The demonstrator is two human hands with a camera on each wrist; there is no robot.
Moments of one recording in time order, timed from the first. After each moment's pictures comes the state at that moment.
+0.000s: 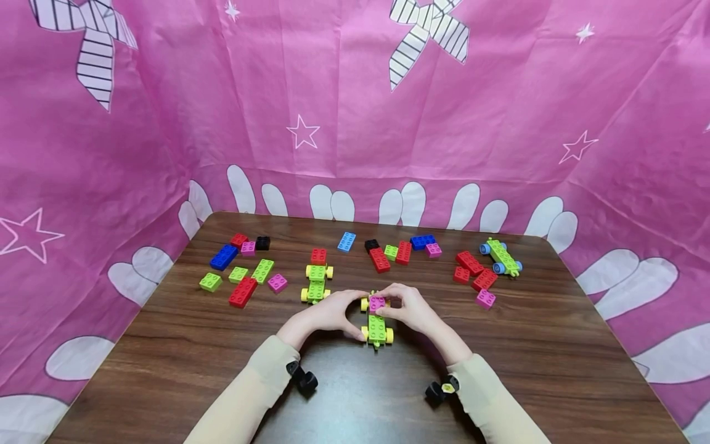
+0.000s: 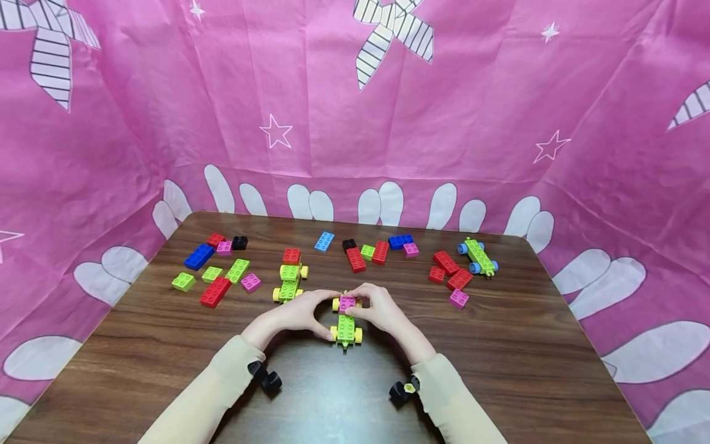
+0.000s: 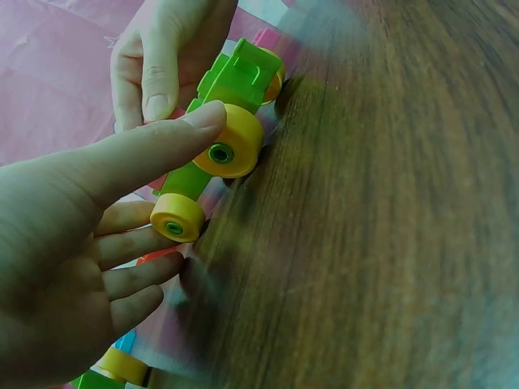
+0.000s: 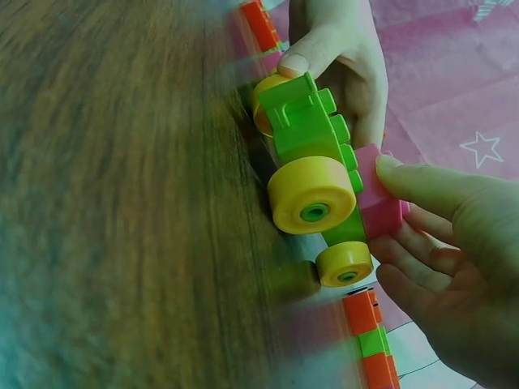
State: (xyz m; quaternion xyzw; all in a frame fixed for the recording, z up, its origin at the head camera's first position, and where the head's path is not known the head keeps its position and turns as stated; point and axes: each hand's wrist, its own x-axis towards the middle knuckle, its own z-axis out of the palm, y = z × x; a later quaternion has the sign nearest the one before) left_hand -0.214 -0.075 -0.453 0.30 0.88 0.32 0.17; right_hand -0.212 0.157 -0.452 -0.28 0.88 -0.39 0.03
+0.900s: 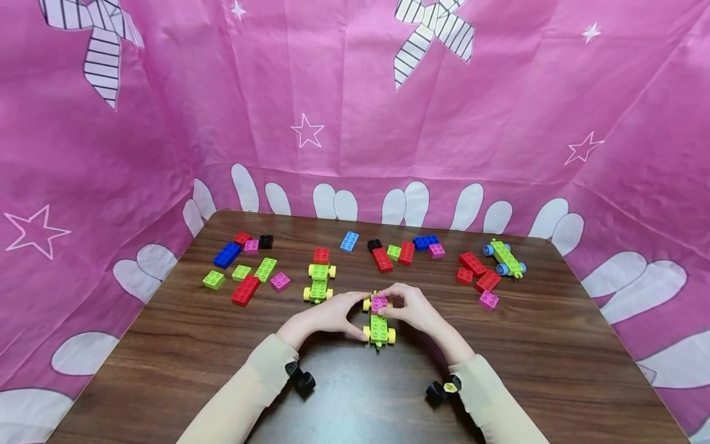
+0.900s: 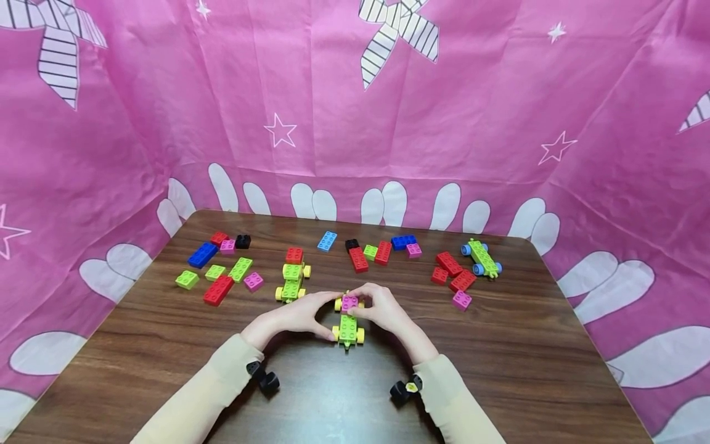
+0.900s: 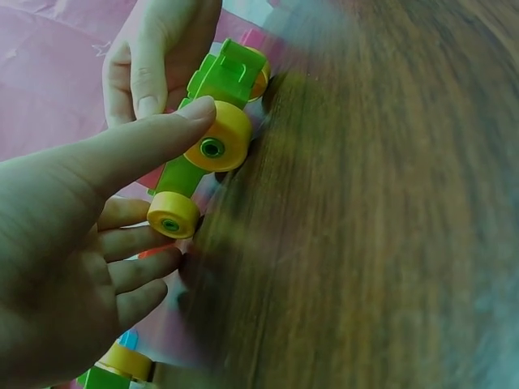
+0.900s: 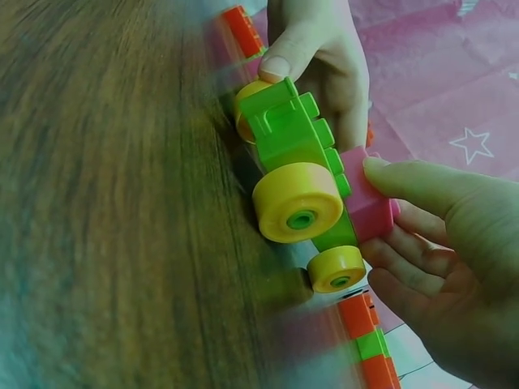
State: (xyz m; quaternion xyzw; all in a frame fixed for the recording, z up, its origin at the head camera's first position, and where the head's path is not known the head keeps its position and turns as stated) left_hand -0.210 -0.076 -0.451 0.32 0.88 0.31 0.18; right_hand -0.213 0.157 -0.450 -0.27 0.87 -0.40 0.04
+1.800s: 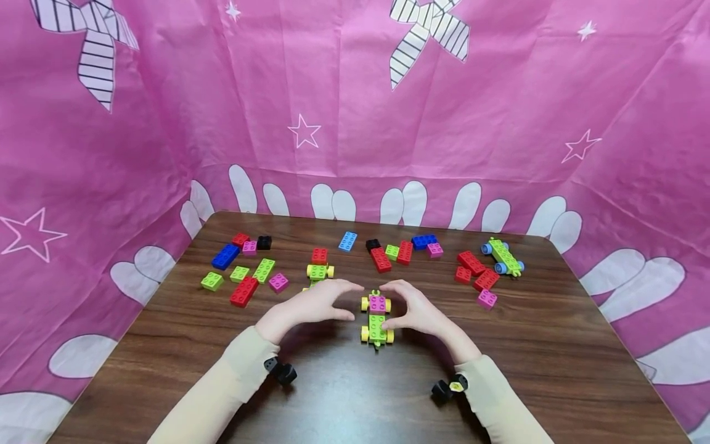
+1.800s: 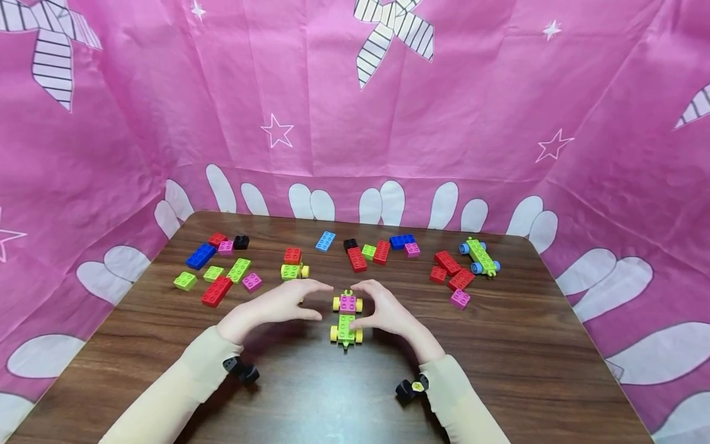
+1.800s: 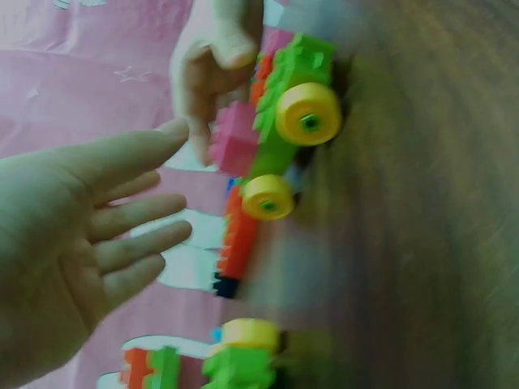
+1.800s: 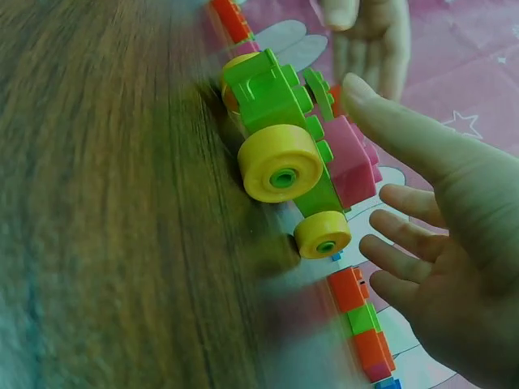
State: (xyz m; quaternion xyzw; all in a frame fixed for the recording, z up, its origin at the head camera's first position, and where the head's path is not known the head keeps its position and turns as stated) left_hand -0.202 -0.098 -0.403 0.35 0.89 0.28 0.13; right_hand -0.213 0.173 -0.454 -0.32 0.87 -0.38 0.05
